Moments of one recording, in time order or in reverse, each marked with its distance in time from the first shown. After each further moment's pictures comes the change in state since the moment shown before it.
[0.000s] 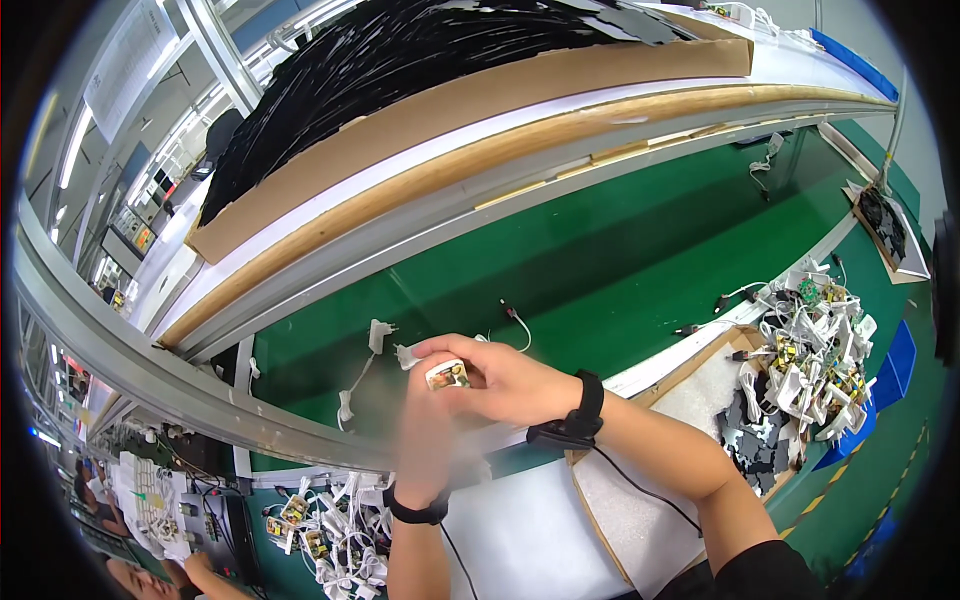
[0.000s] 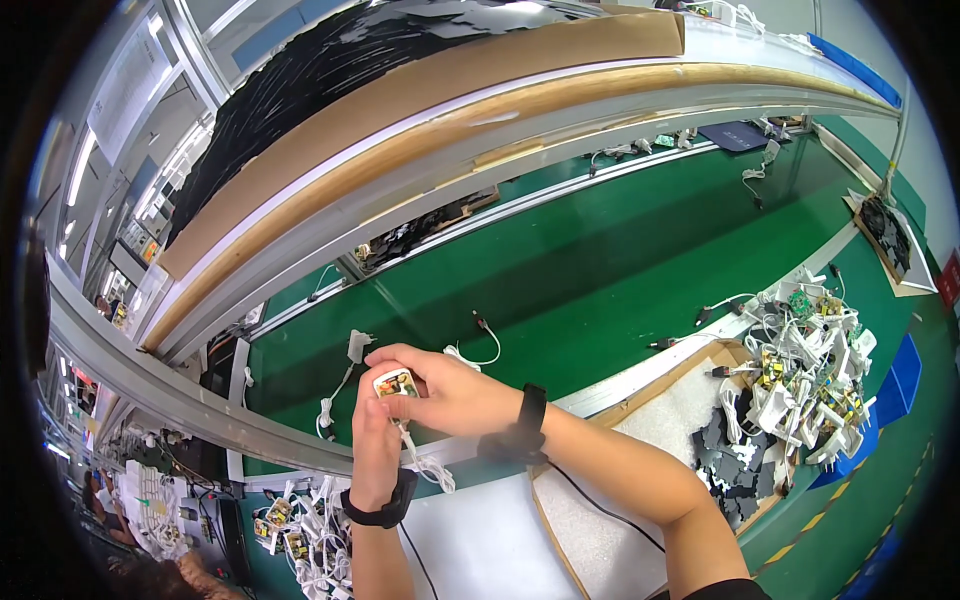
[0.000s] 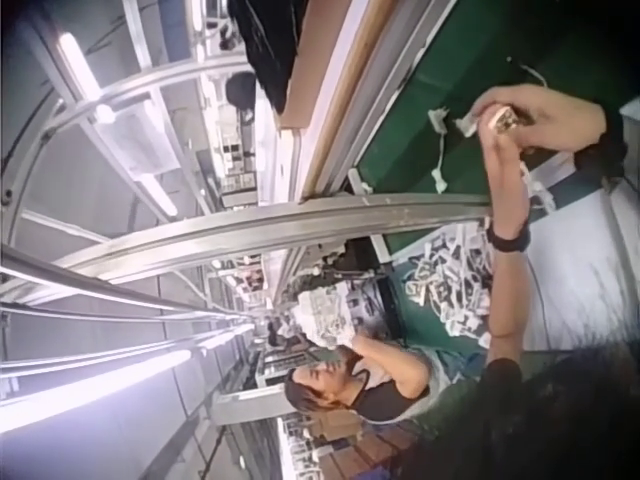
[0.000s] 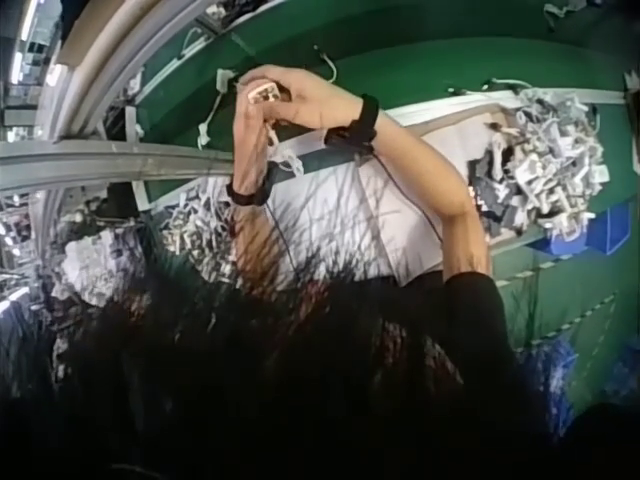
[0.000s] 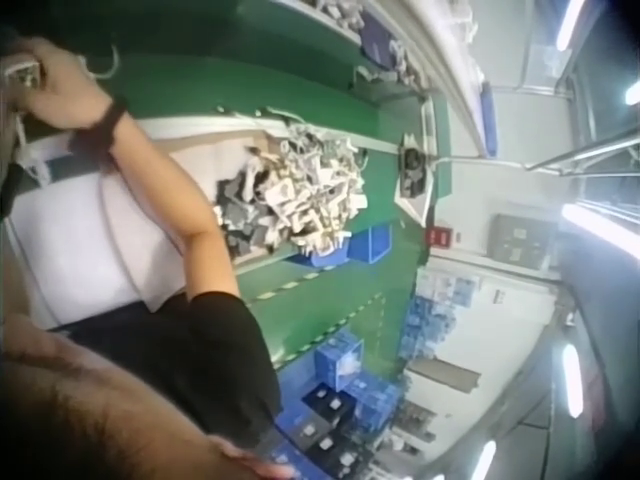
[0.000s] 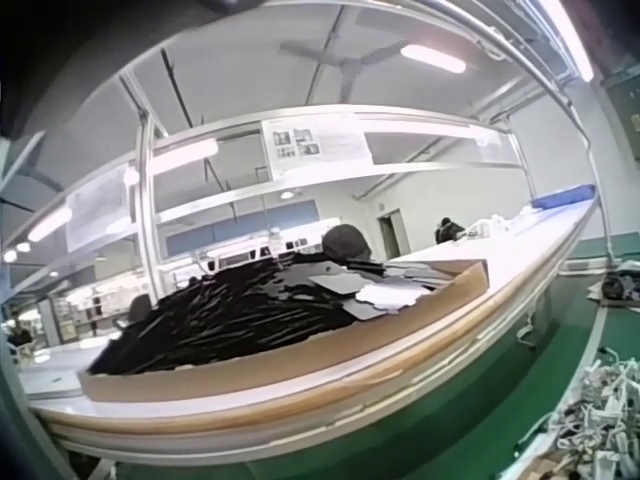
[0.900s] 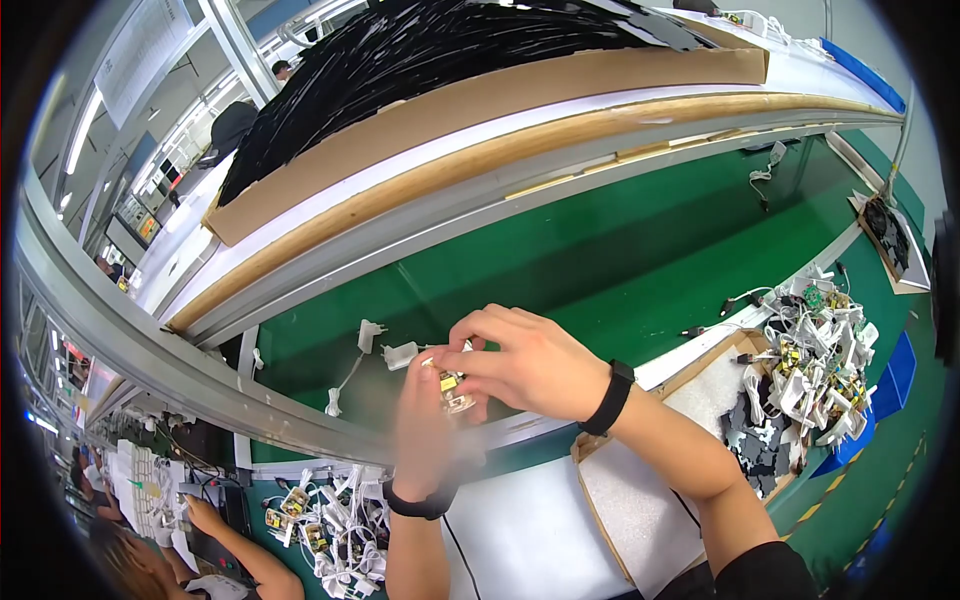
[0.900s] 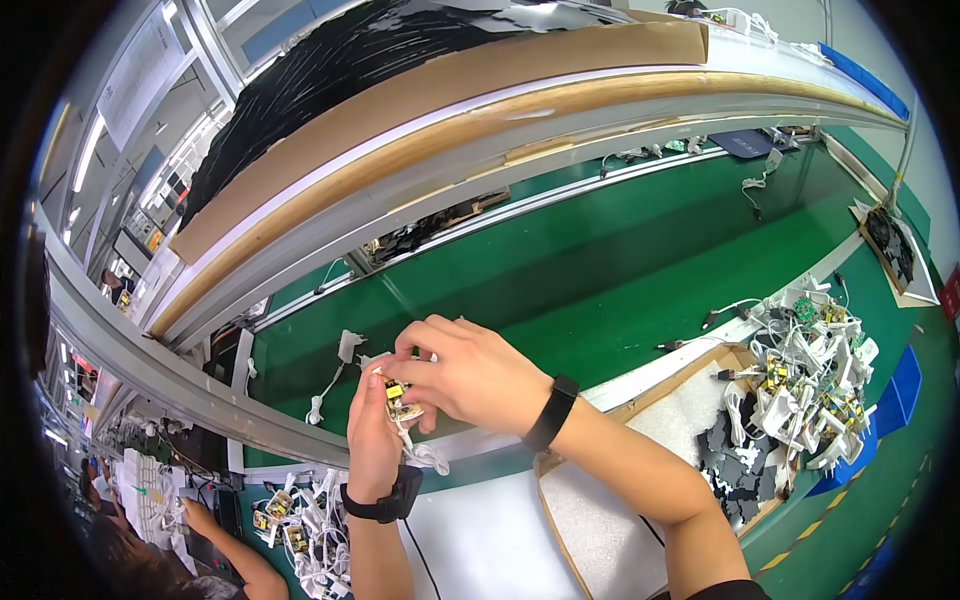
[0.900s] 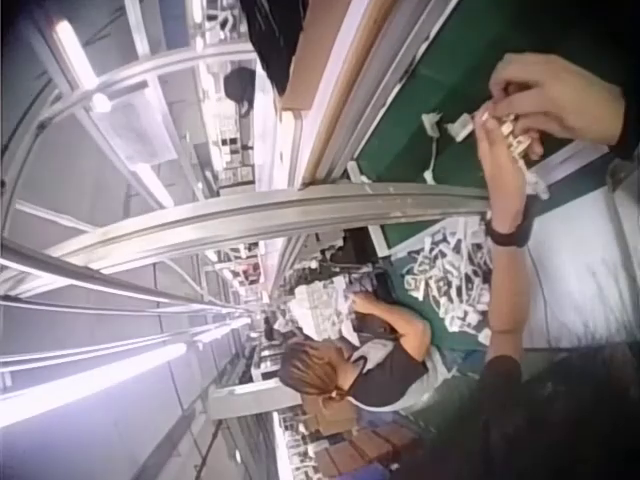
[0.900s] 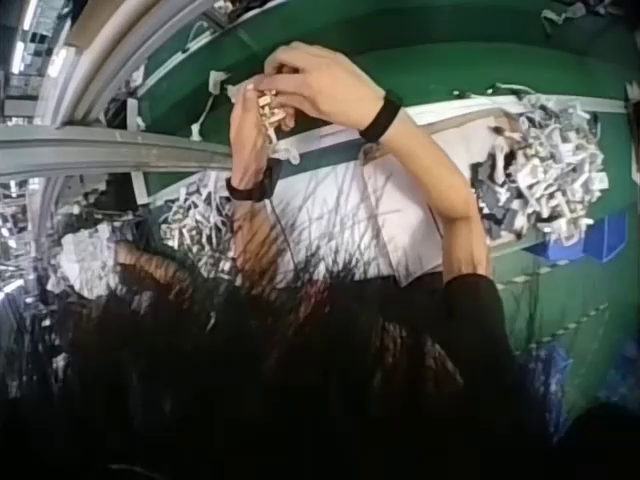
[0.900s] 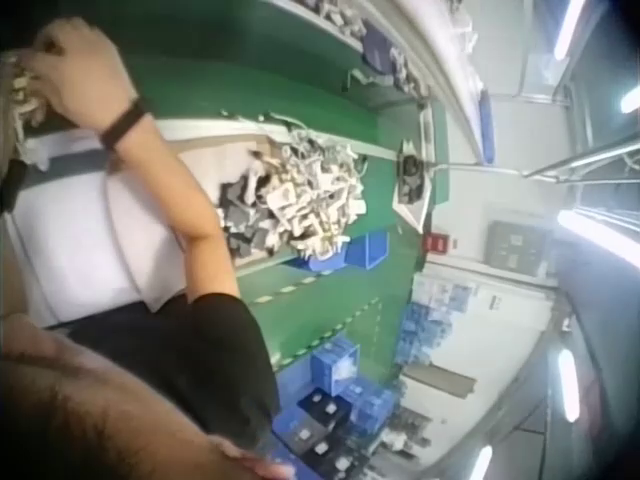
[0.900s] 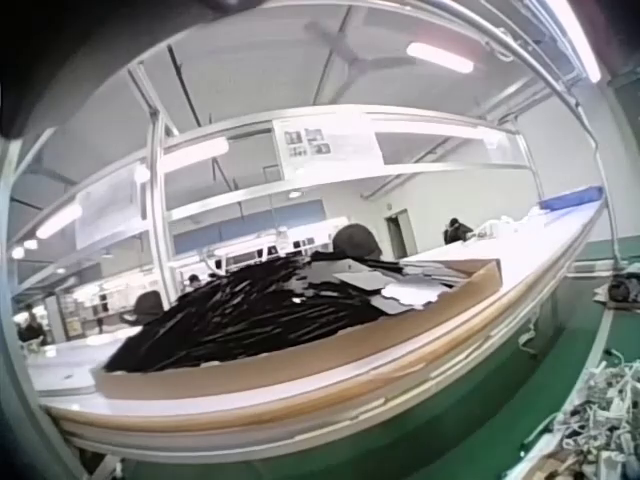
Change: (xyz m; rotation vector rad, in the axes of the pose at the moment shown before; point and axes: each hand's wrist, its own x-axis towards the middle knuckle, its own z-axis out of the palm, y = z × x) left_hand -0.002 0.027 -0.009 -0.358 0.032 -0.292; right_hand -0.008 -0.023 0.000 -1.072 0.235 -0.646
